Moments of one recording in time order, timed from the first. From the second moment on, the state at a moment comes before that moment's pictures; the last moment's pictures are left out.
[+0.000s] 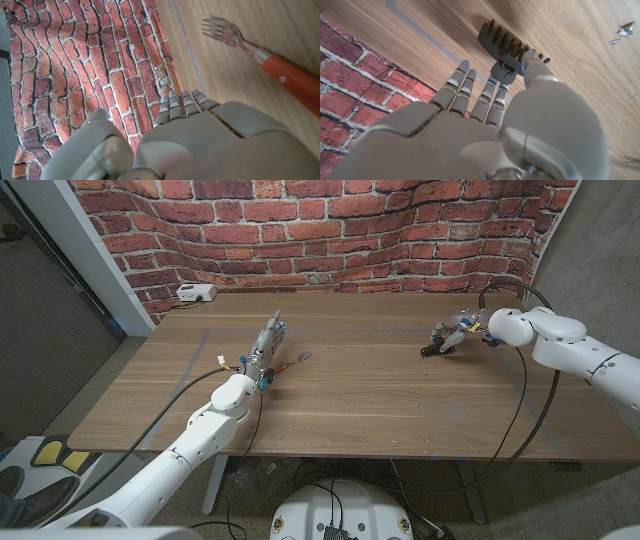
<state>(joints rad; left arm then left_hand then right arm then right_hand) 0.97 0.53 0.40 -1.57 -0.56 -0.15 0.20 0.30 -0.05 0.20 0.09 0.24 0.12 0.07 0.20 0.18 0.16 0.02 0.21 0.19 0.07 0.01 0.19 0.18 -0.04 0.01 0.25 0.17 -0.53 -1.03 -0.67 -1.52 -0.60 0.05 0.38 0.96 -0.02 0.39 -0.15 0.26 0.53 -0.21 0.31 0.20 0.59 -0.20 0.28 0.18 0.41 -0.04 0.22 0.18 0.46 -0.05 0.29 0.18</state>
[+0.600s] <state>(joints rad) 0.97 0.53 0.41 -1.57 -0.57 -0.15 0.19 0.29 -0.04 0.20 0.09 0.23 0.12 0.07 0.20 0.18 0.16 0.02 0.21 0.19 0.07 0.01 0.19 0.18 -0.04 0.01 0.24 0.18 -0.58 -1.07 -0.62 -1.59 -0.60 0.04 0.33 0.97 -0.01 0.39 -0.15 0.26 0.56 -0.21 0.32 0.20 0.61 -0.20 0.28 0.18 0.44 -0.05 0.22 0.18 0.48 -0.05 0.29 0.18</state>
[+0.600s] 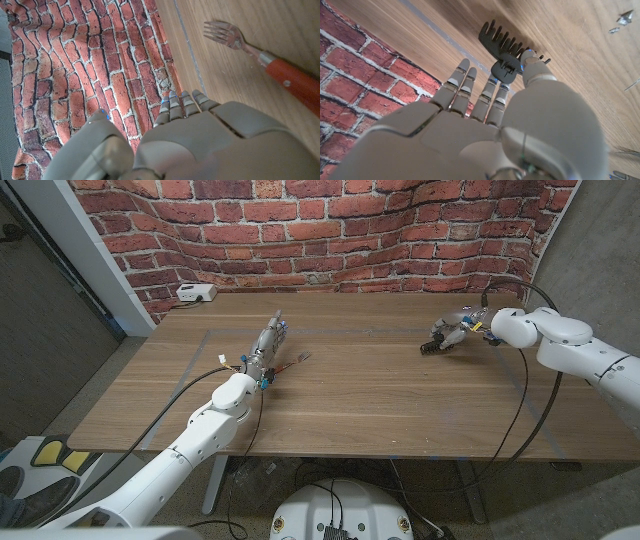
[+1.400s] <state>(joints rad) 0.96 0.53 0.41 -1.54 -0.57 -0.16 0.17 0.30 -0.05 0.19 0.09 0.23 0.12 0.07 0.20 0.18 0.16 0.02 0.21 0.19 0.07 0.01 0.19 0.18 -0.04 0.01 0.24 0.18 -0.65 -1.11 -0.55 -1.69 -0.58 0.00 0.26 0.99 -0.01 0.40 -0.15 0.25 0.59 -0.21 0.32 0.19 0.64 -0.20 0.28 0.18 0.47 -0.05 0.21 0.18 0.49 -0.05 0.30 0.18</state>
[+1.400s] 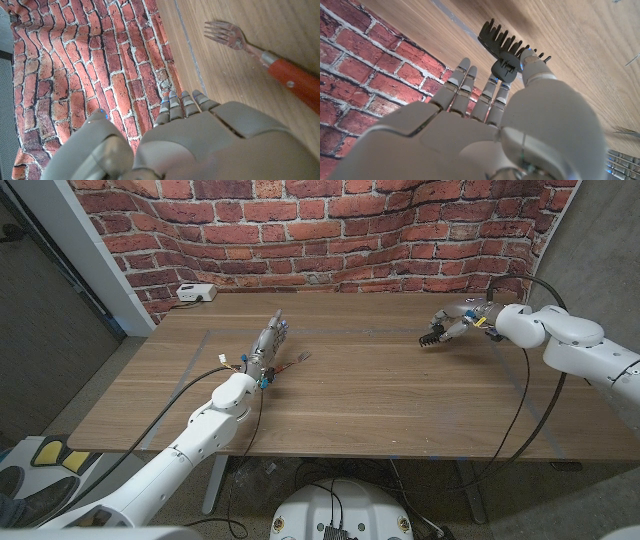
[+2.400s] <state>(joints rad) 0.94 0.53 0.41 -1.53 -0.57 -0.17 0.15 0.30 -0.05 0.19 0.09 0.23 0.12 0.07 0.20 0.18 0.16 0.02 0.21 0.19 0.07 0.01 0.19 0.18 -0.04 0.01 0.24 0.18 -0.72 -1.13 -0.49 -1.74 -0.54 0.00 0.17 0.94 0.04 0.38 -0.12 0.21 0.72 -0.22 0.35 0.20 0.74 -0.17 0.29 0.18 0.60 -0.06 0.22 0.18 0.54 -0.05 0.32 0.19</state>
